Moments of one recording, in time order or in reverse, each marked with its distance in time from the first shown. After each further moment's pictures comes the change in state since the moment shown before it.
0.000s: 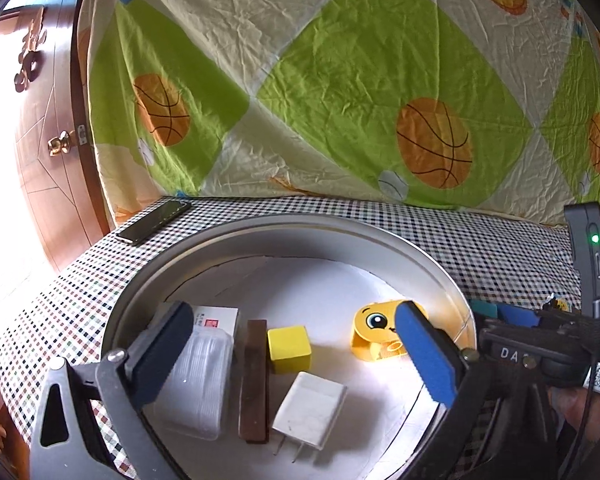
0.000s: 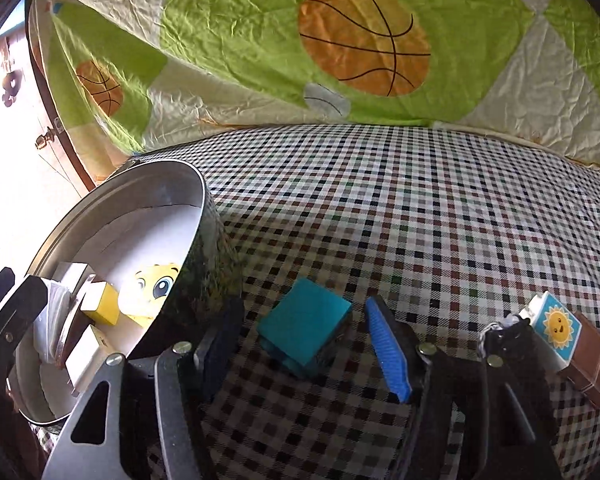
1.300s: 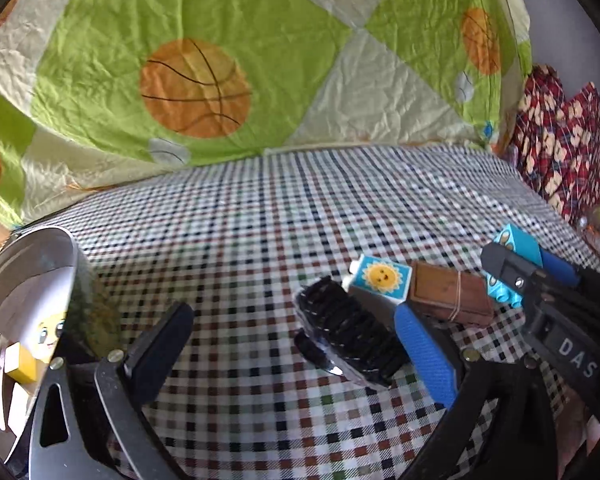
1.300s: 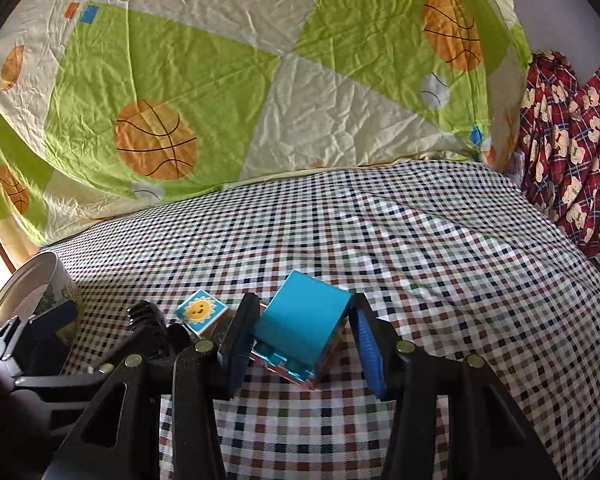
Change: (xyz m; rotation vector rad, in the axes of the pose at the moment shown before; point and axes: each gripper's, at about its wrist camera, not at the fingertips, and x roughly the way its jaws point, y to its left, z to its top) left arm 0.027 -0.231 -0.023 0.258 0.173 -0.335; right arm -0.132 -0.165 -0.053 0.208 -0.264 -0.328
